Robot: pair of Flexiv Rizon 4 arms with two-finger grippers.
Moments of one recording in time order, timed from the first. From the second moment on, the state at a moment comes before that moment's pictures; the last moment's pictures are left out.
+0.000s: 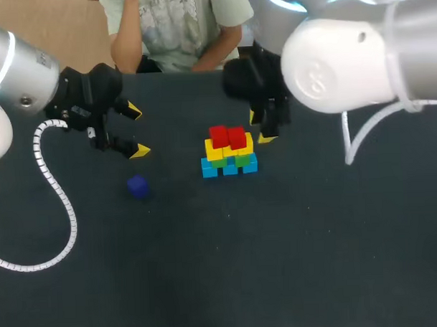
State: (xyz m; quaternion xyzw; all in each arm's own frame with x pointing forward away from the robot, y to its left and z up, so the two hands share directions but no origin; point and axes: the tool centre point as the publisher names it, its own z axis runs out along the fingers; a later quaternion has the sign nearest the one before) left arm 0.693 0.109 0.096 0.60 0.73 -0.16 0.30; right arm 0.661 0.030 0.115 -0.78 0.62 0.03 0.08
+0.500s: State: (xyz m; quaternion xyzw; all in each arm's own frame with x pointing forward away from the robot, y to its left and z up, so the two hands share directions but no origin) left arm 0.693 0.109 0.096 0.60 0.73 -0.16 0.30; right arm 0.620 0.040 0.098 -0.80 0.59 0.03 0.09
